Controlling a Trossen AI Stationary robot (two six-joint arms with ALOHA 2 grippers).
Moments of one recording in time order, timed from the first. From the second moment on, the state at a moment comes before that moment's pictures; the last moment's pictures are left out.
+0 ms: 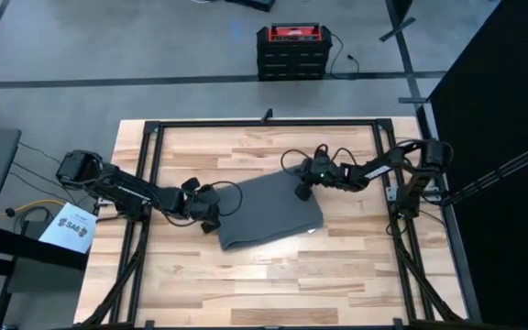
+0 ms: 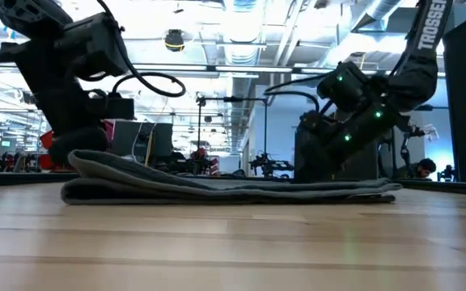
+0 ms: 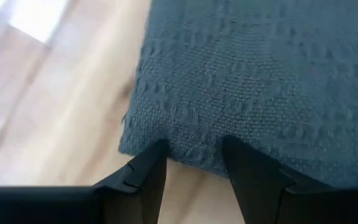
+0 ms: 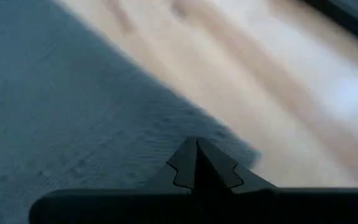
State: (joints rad) left arm -0.19 1.44 0.54 -0.44 -0.45 -0.59; right arm -0.29 1.72 0.50 0.59 0.26 0.07
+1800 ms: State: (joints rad) left arm -0.19 1.73 0.89 -0.37 -0.27 -0.44; right arm 0.27 1.73 0.59 0.35 0.24 0.28
